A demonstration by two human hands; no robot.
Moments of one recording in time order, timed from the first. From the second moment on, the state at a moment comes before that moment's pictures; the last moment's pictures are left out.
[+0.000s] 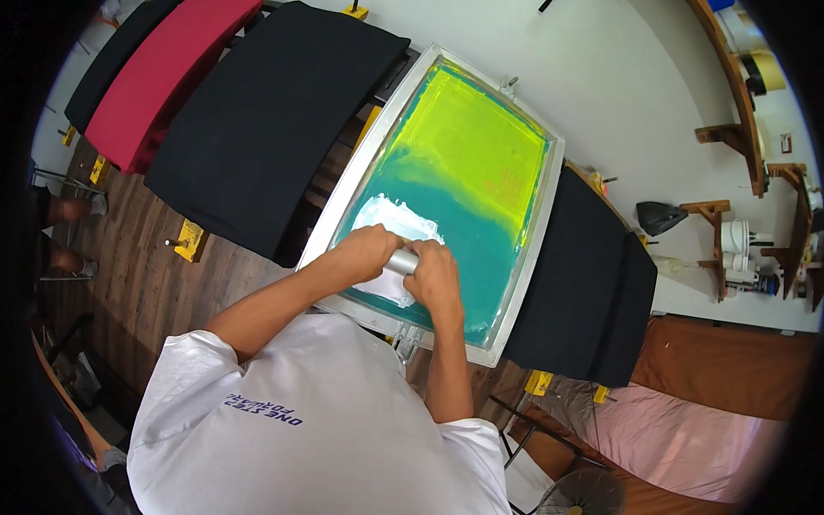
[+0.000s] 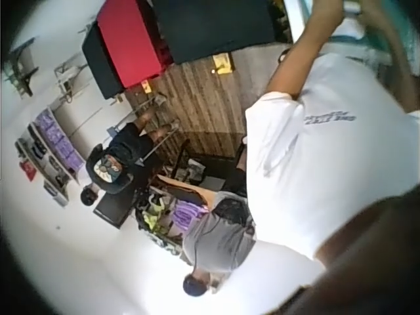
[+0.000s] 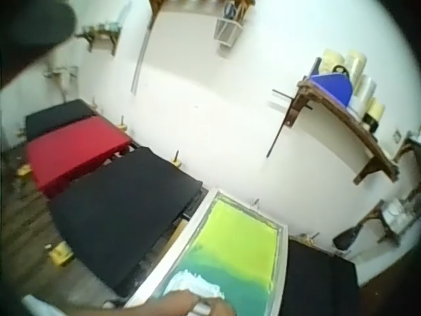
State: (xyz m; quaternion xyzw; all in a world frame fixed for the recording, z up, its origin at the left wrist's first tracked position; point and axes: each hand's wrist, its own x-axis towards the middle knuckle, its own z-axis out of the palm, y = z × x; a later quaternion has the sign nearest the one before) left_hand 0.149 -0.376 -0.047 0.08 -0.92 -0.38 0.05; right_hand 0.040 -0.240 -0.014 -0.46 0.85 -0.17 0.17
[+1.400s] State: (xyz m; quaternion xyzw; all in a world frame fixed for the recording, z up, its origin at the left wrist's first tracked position) left_hand 0.156 -0.423 -0.021 0.05 -0.92 -0.39 0.09; right_hand 0.069 -0.278 -0.004 -0.43 0.89 -0.13 0.11
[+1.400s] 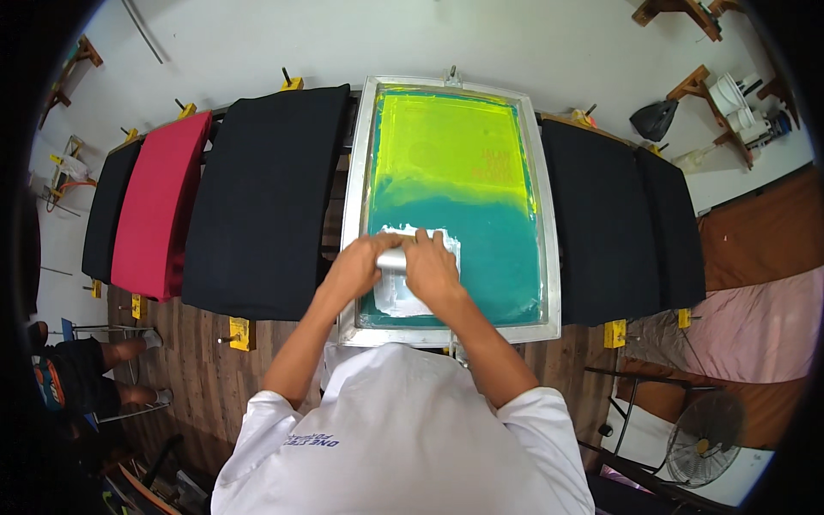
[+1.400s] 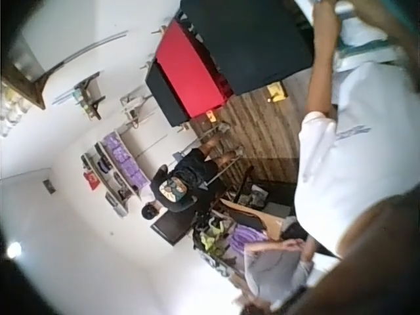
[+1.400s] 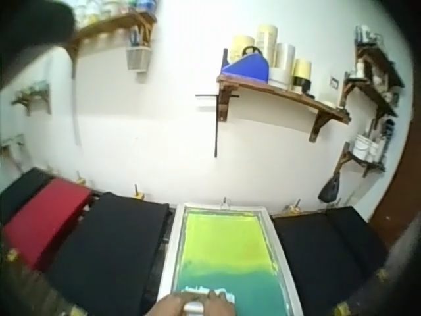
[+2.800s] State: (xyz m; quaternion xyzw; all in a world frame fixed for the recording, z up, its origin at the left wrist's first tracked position) left_hand 0.152 -0.401 0.000 0.04 -0.90 -0.44 -0.02; right_hand 0.070 -0.243 0.019 -0.40 0.90 -0.12 0.14
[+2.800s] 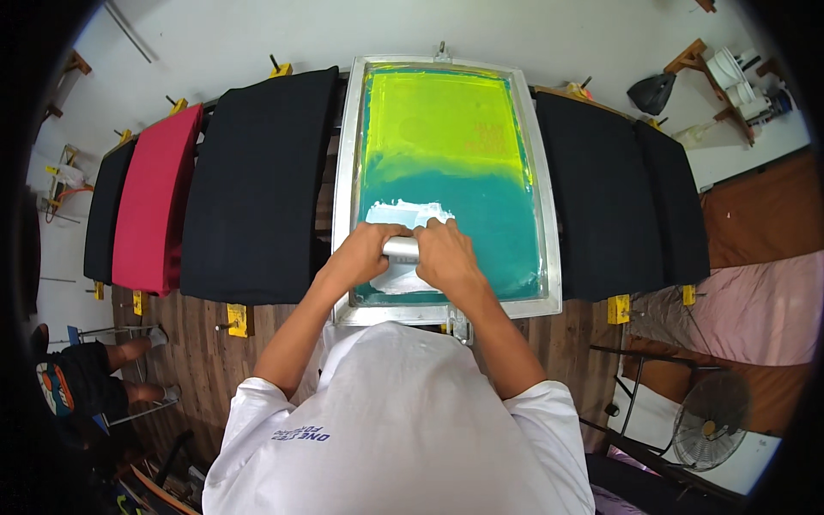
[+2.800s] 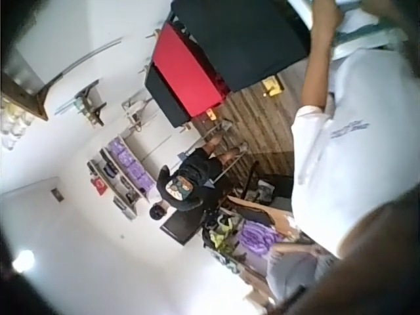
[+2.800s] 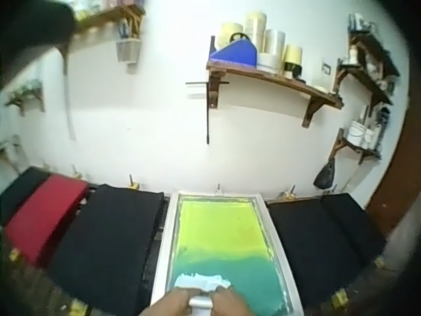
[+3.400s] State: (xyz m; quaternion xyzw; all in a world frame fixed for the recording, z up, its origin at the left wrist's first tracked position) left_hand 0.214 -0.383 -0.043 0.06 -0.91 -0.41 0.03; right_hand 0.129 -0.241 -0.020 -0.45 0.88 -0.07 0.08
